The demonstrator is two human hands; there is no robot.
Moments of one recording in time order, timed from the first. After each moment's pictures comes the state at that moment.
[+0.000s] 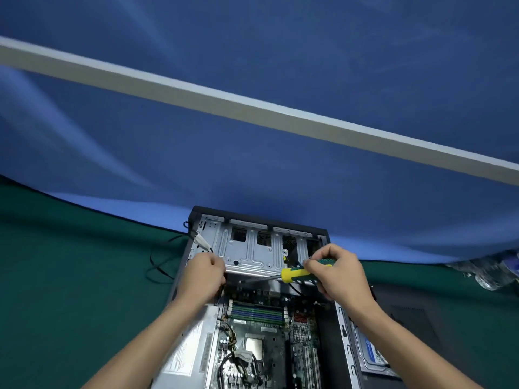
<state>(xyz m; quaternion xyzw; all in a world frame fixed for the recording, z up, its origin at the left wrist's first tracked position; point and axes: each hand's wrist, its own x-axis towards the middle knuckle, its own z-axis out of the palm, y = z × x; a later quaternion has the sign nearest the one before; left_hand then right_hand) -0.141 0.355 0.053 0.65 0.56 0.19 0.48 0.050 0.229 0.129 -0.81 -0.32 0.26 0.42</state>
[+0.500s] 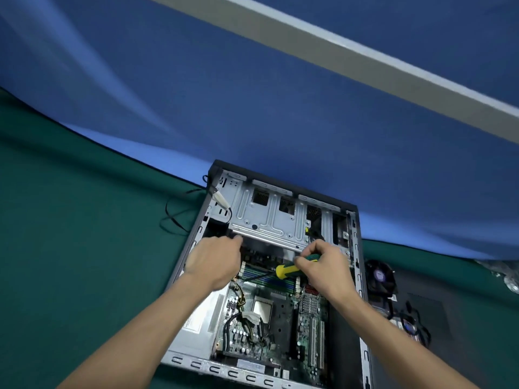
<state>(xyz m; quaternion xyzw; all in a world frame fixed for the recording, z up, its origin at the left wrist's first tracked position) -0.151 0.347 0.004 0.90 0.43 0.00 0.13 0.034 0.248 0.060 -0.83 -0.39 0.30 0.27</state>
